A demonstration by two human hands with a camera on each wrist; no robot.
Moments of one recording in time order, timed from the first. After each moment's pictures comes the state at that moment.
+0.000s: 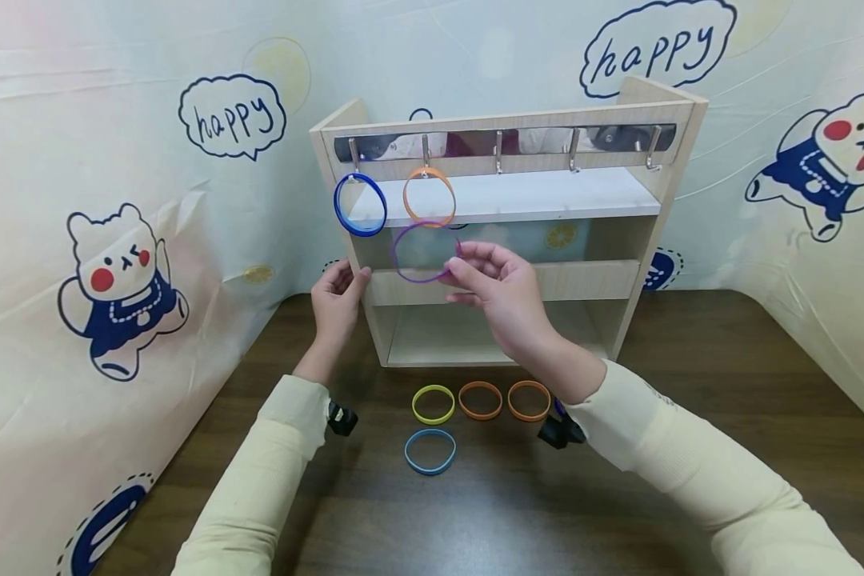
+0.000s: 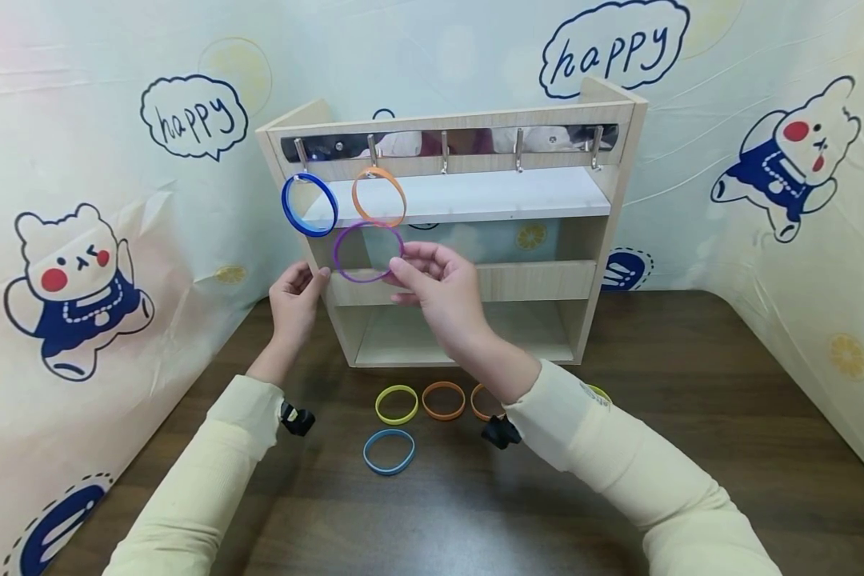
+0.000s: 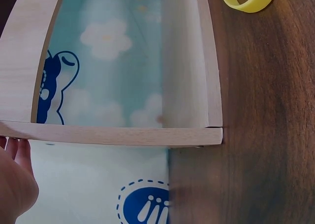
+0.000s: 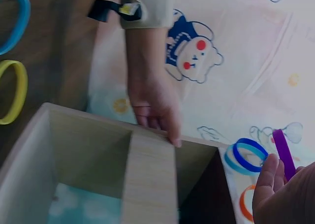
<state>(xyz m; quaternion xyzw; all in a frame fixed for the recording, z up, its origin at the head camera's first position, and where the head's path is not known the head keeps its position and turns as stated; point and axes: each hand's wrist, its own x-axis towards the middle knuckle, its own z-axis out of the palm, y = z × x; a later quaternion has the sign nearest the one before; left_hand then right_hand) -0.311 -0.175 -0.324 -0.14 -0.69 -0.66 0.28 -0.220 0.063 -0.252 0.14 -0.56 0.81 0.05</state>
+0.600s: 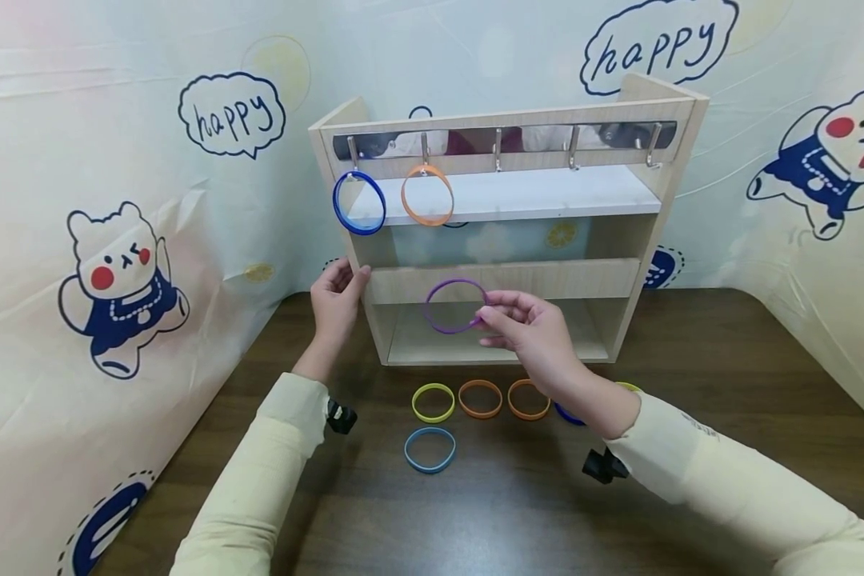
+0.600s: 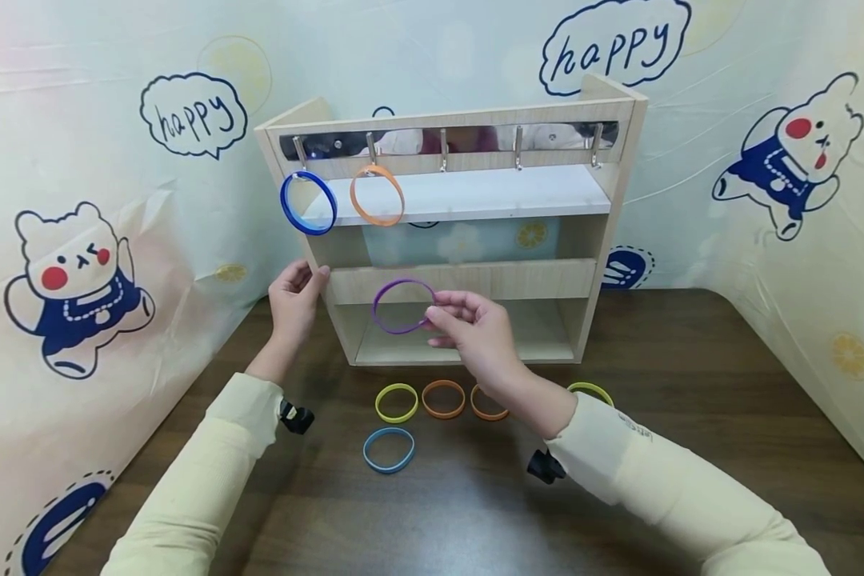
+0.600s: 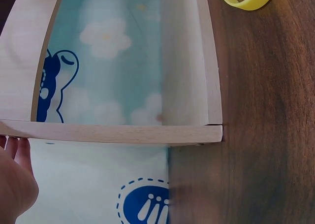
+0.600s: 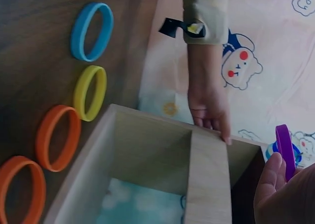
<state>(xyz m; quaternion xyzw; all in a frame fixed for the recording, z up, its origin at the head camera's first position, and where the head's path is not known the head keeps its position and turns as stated) -0.307 -0.176 -0.322 -0.12 -0.71 -0.64 0.26 -0.206 0.098 -0.301 0.11 -0.62 0.78 0.01</state>
